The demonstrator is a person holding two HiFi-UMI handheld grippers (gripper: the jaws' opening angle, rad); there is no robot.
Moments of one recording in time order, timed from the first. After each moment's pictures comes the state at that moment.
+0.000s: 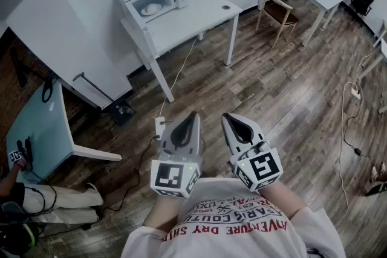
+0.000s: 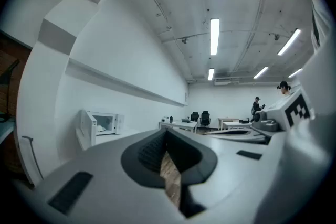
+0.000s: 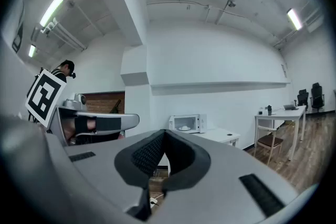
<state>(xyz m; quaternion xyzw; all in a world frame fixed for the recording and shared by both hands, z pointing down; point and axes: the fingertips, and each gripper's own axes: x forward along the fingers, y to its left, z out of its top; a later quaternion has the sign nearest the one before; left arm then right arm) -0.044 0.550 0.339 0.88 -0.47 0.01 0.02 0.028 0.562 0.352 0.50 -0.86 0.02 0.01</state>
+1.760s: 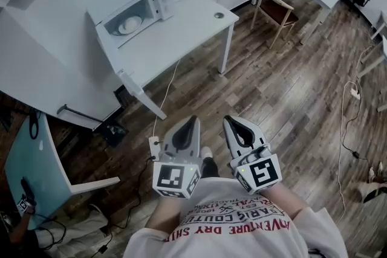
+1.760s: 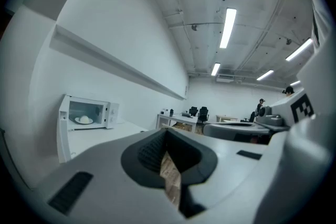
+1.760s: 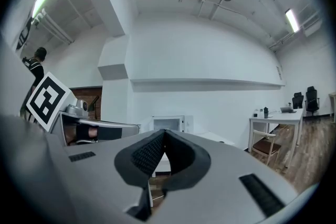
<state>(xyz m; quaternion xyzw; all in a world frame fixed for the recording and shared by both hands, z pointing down) 0.008 0.302 0.373 0.89 -0.44 0.03 0.08 0.083 0.323 0.361 0.54 -0.84 0.02 0.01</state>
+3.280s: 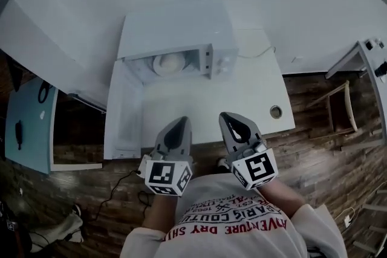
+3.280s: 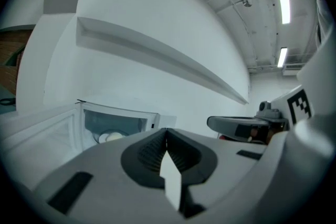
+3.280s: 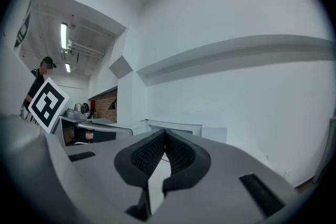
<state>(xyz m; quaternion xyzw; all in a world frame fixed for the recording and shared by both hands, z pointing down) -0.047 -0.146 0.385 0.71 -0.70 0.01 0.11 0.038 -0.184 0.359 0.25 -0.97 0.01 0.03</state>
